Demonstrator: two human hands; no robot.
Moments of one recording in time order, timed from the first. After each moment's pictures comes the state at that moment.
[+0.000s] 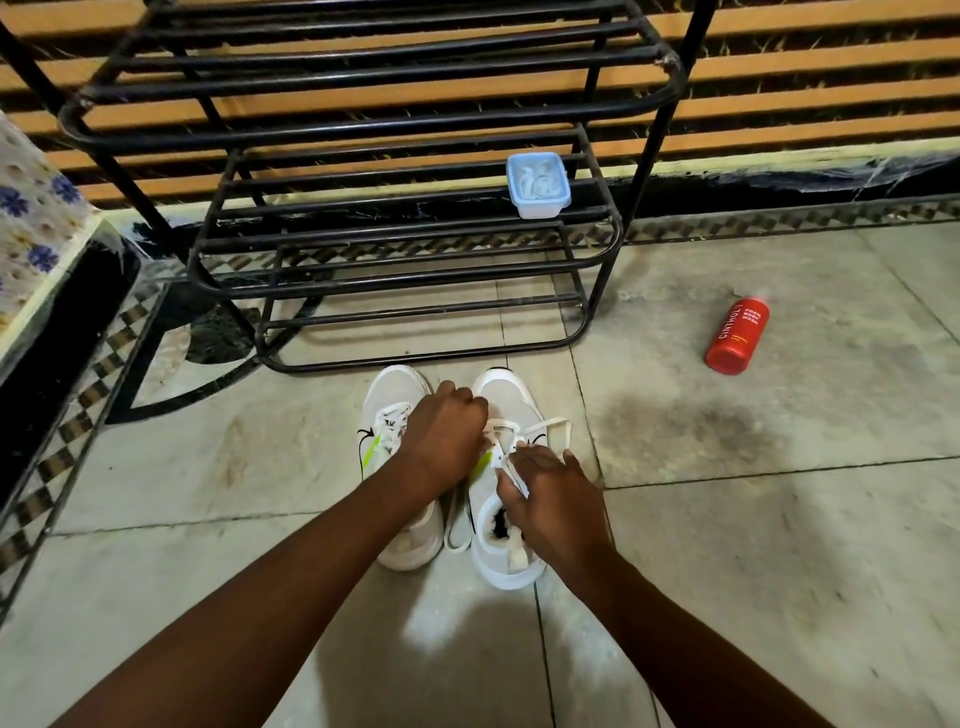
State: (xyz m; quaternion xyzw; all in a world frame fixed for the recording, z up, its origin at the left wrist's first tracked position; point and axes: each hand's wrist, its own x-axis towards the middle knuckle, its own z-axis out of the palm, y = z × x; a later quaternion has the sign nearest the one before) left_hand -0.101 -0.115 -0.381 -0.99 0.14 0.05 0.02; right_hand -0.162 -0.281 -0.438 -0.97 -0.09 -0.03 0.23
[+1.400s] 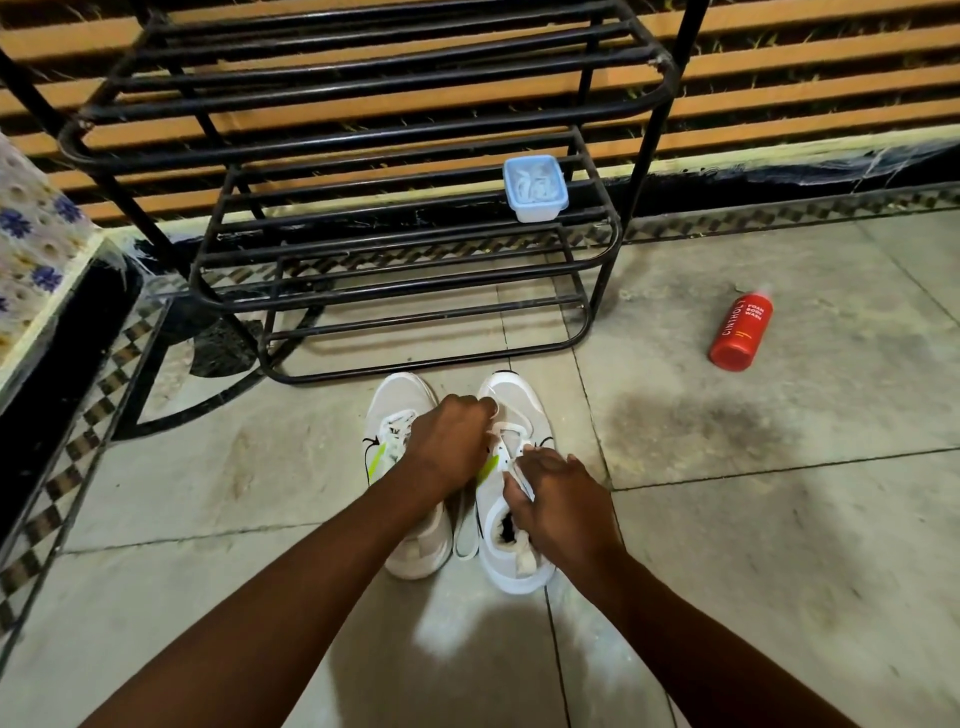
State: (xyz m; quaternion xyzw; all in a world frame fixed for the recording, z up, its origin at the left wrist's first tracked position) left_hand -0.103 -0.116 -0.380 -0.99 0.09 0.07 -0.08; right_hand -0.162 -0.281 -0.437 -0.97 -0.09 -0.07 0.21
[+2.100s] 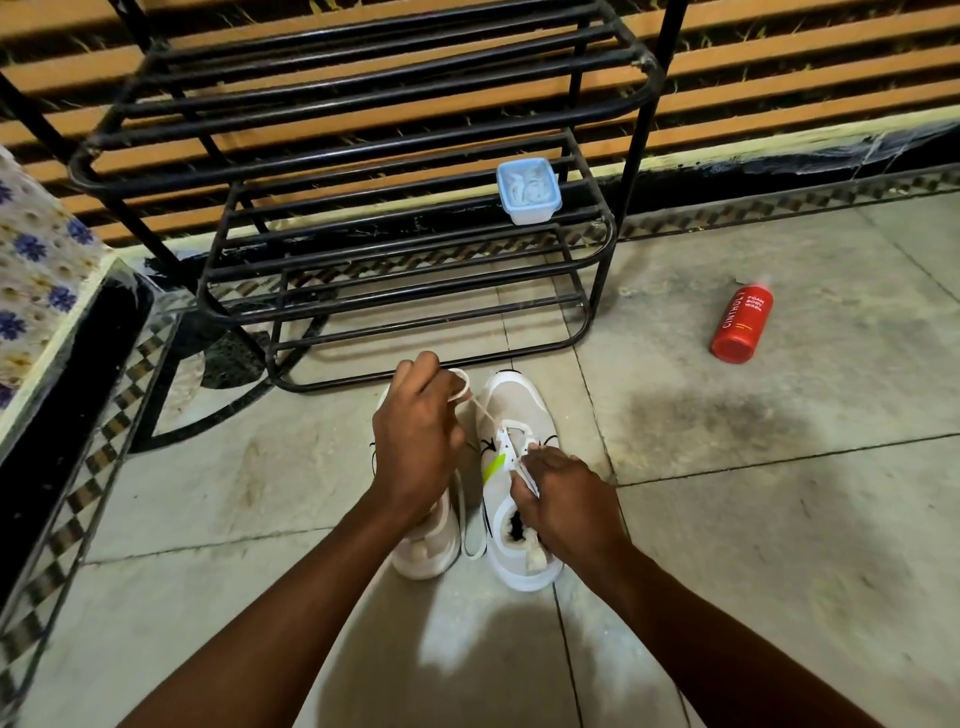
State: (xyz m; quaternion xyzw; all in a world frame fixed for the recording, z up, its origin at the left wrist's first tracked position) left_hand -0.132 -0.097 -0.338 -0.93 0.10 -0.25 -0.23; right_hand -0.158 -0.282 -0.437 -0.98 -0.09 0.00 0.20
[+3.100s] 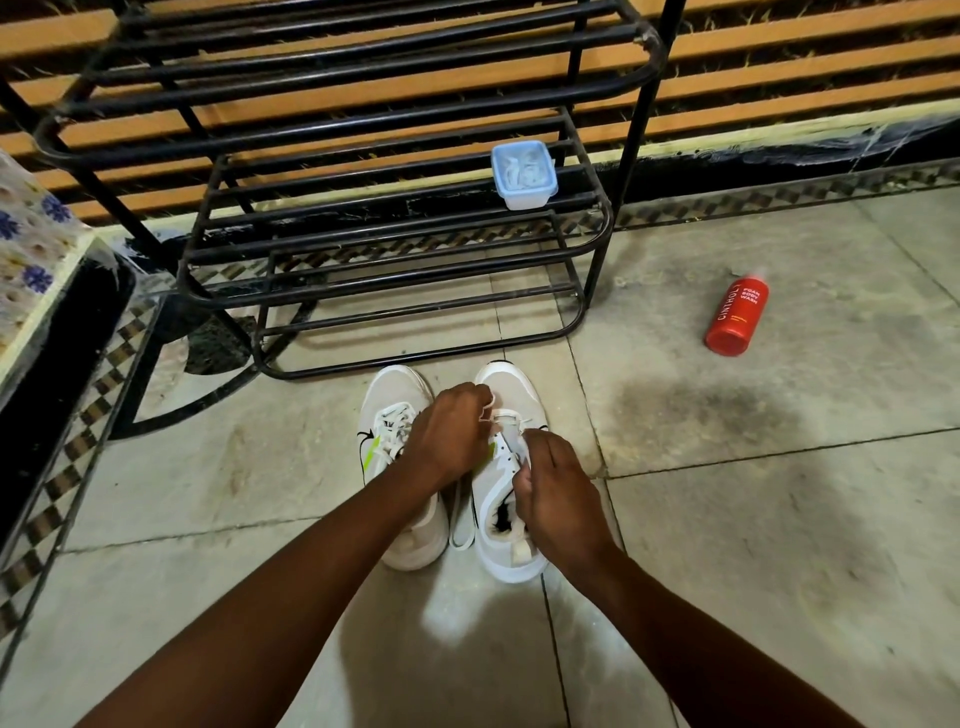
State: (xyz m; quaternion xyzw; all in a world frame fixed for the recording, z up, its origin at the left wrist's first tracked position) left_hand -0.099 -0.119 -0.393 -0.97 0.08 0.04 -0.22; right_hand -0.169 -0.280 -0.430 -0.95 -0.10 -0.04 0.31
